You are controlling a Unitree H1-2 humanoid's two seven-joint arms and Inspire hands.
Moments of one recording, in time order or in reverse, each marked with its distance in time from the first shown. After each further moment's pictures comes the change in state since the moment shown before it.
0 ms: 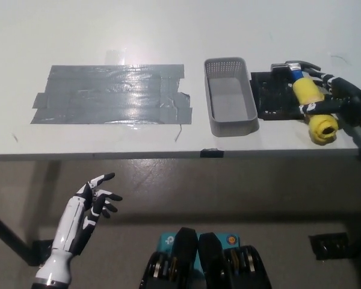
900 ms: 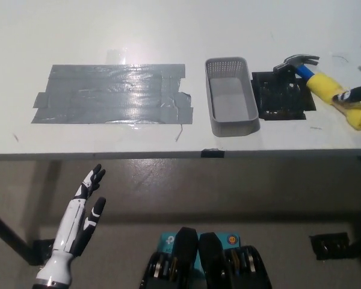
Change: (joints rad) left_arm 0.000 -0.001 0.000 0.015 0.002 0.009 0.000; right_arm 0.000 -0.079 0.239 -0.073 -0.277 -0.010 -0.468
